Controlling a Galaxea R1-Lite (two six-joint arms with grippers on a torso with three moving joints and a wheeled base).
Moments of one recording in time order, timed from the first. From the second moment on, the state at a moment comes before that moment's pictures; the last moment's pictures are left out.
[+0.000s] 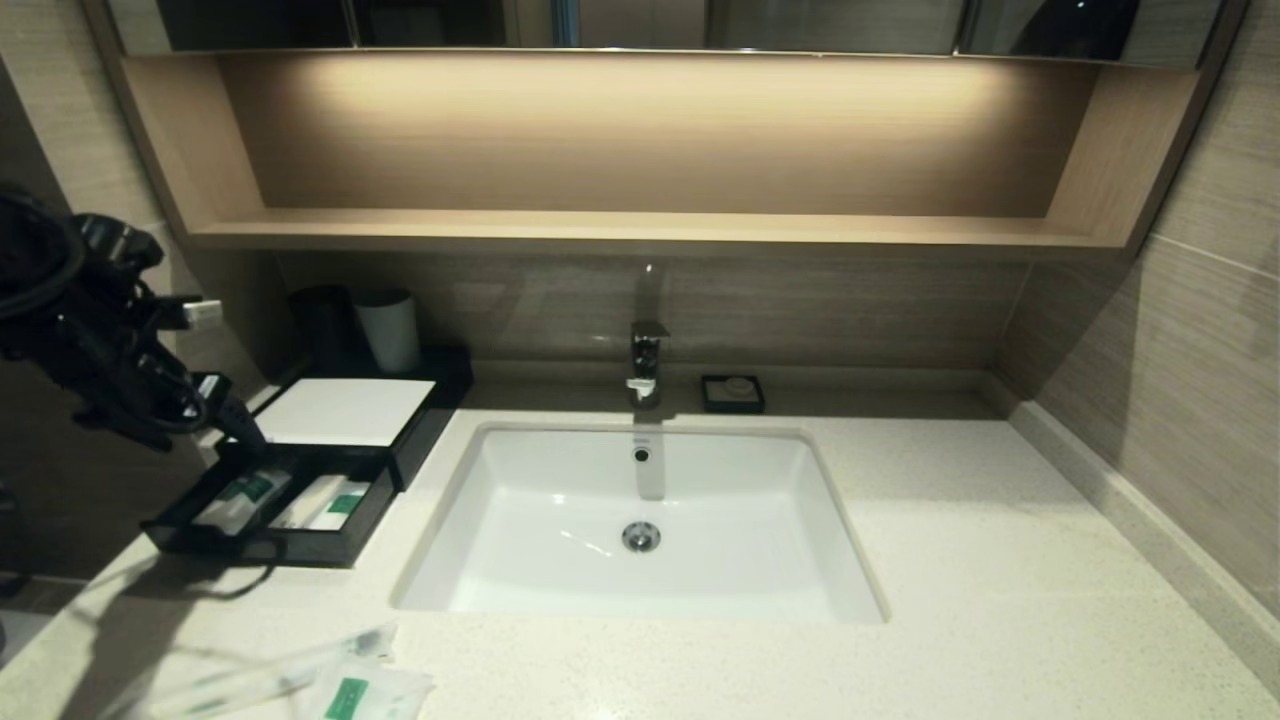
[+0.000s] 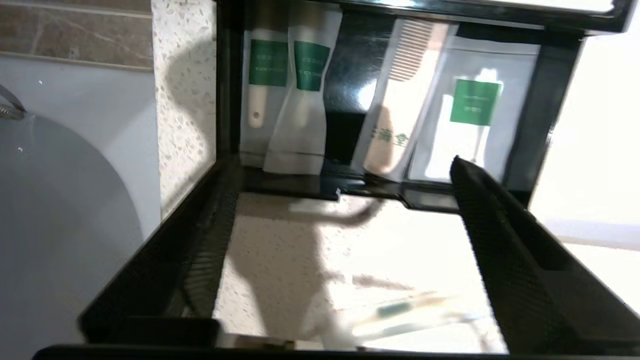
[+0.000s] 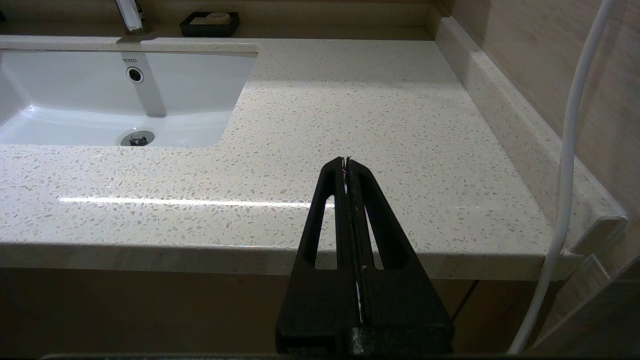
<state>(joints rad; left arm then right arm) 0.30 2.07 -1.91 0.98 -0.11 0.26 0.00 0.00 0.00 0.00 0.00 0.00</state>
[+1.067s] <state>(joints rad) 0.31 1.62 -1.50 1.09 -0.20 0.42 0.00 0.00 0.00 0.00 0.00 -0.01</state>
